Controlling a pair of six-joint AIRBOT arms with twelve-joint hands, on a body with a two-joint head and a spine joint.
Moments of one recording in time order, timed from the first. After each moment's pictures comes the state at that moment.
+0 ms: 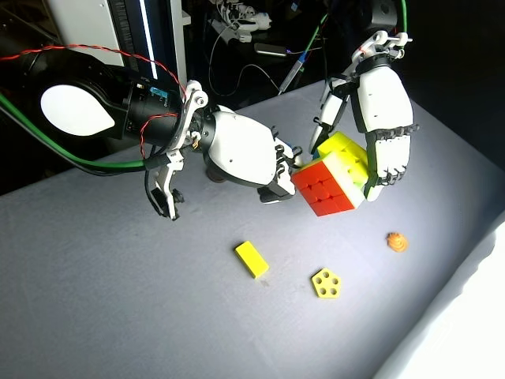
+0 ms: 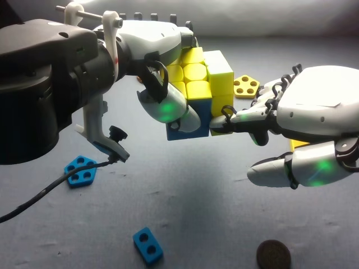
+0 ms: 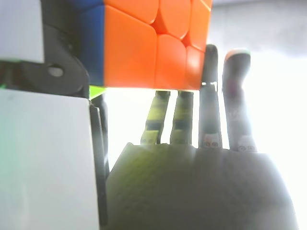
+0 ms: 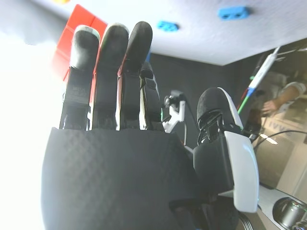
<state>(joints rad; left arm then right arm) 0.13 -1.09 0.87 -1.74 -0.54 2.47 -0.44 -0.87 0.83 -0.16 0.29 -0.91</state>
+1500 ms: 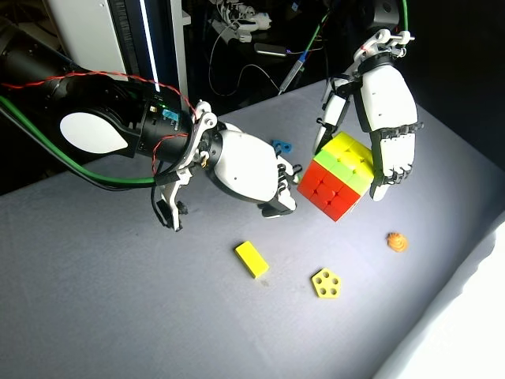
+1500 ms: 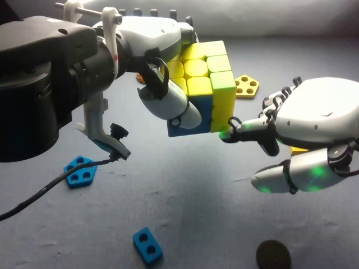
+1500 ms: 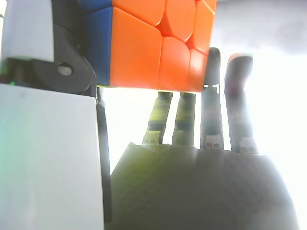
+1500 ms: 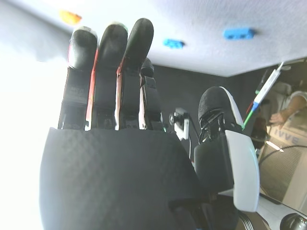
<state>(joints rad) 0.12 -1.09 0.87 -1.74 -0.54 2.47 -0.48 -0.92 0.88 -0.10 0.24 -0.95</state>
